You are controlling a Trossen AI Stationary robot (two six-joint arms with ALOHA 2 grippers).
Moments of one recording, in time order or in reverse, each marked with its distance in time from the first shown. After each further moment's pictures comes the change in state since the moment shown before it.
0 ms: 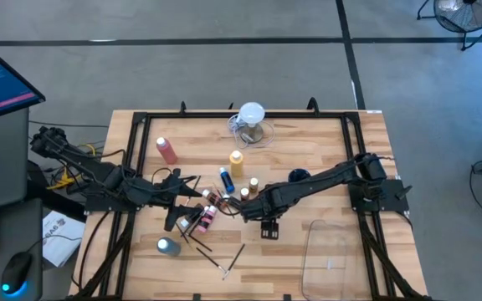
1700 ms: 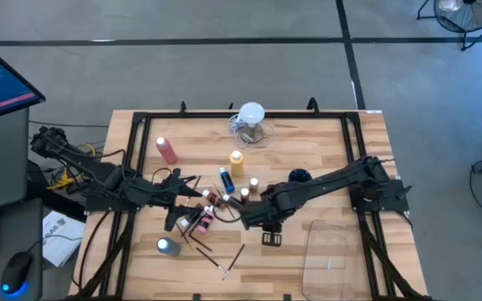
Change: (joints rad) left arm 0.000 0.000 0.000 -0.004 0.000 0.008; right arm 0.084 -0.010 0.363 -0.370 0.006 0.110
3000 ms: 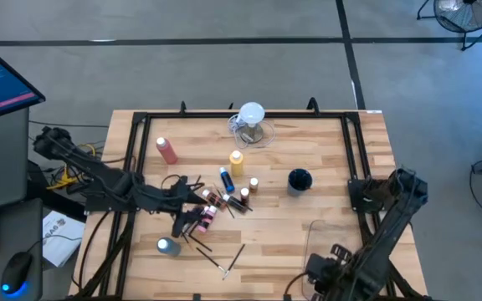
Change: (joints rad) left arm -0.010 0.125 0.000 0.117 0.030 -0.097; right arm 0.623 -0.133 -0.207 0.139 0.081 1.016
